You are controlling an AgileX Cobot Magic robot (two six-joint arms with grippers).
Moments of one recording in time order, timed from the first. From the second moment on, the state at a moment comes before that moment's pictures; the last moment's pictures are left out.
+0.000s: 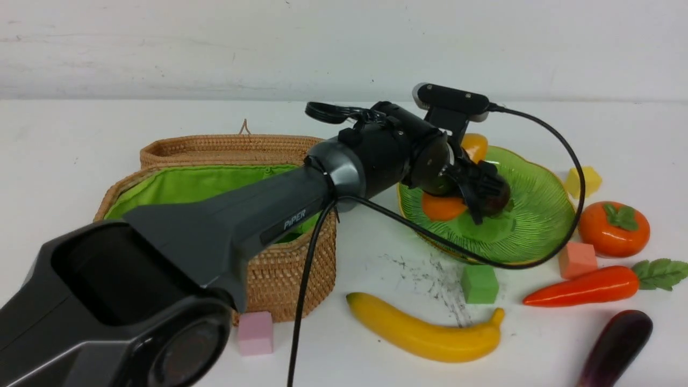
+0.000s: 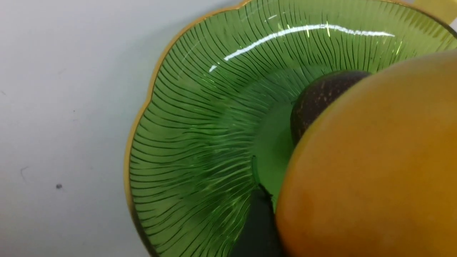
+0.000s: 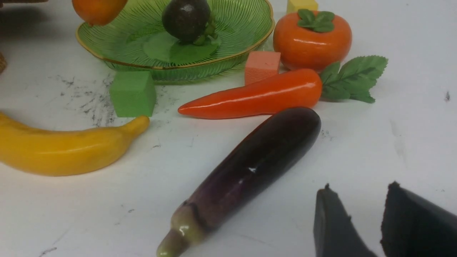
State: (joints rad) right arm -0.03 -0.01 0.01 0.15 0.39 -0.15; left arm -0.71 2.37 -2.13 0.11 0.50 -0.26
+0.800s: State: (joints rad) right arm -0.03 -0.01 0.01 0.15 0.39 -0.15; left arm -0.71 2.03 -2.13 0.22 0.99 -0.20
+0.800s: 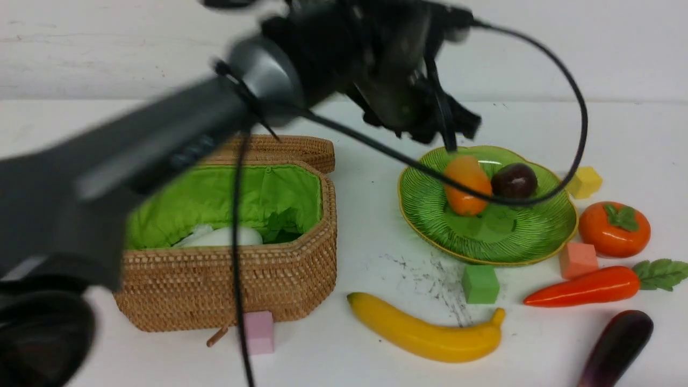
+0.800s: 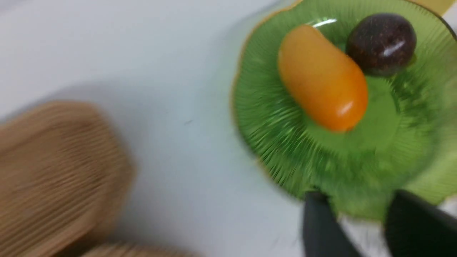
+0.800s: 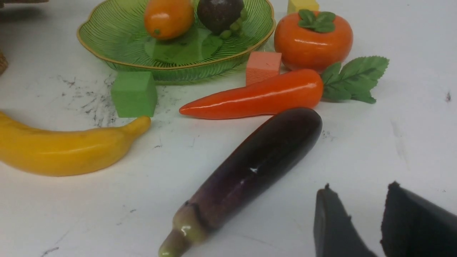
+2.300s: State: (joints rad) right arm -0.03 -0.01 0.01 0.15 0.39 -0.15; left arm -0.71 0.62 -0.70 -0.12 0.89 -0.55
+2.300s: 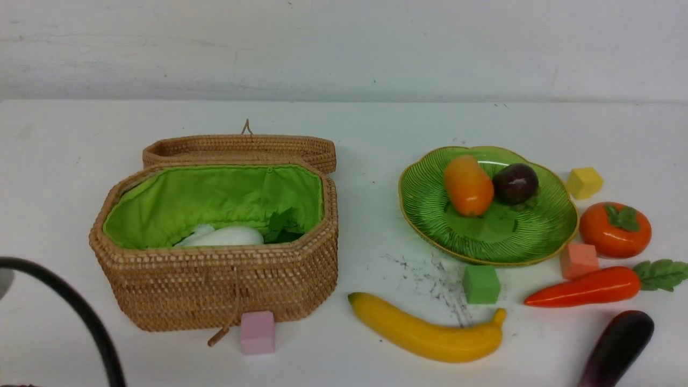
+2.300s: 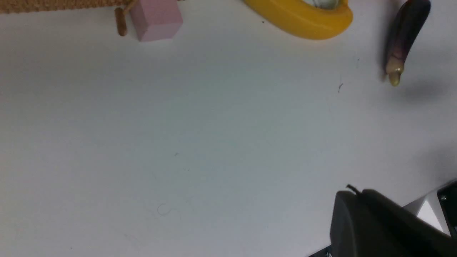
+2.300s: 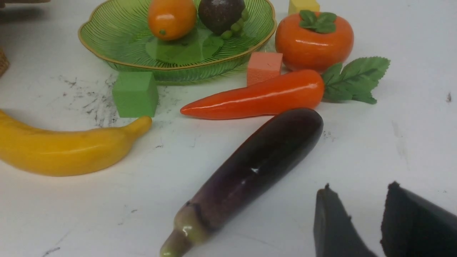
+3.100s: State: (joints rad) right arm -0.03 -0.01 0.01 0.15 0.39 -0.15; left arm -0.54 0.51 -0.62 0.32 0.48 -0.72
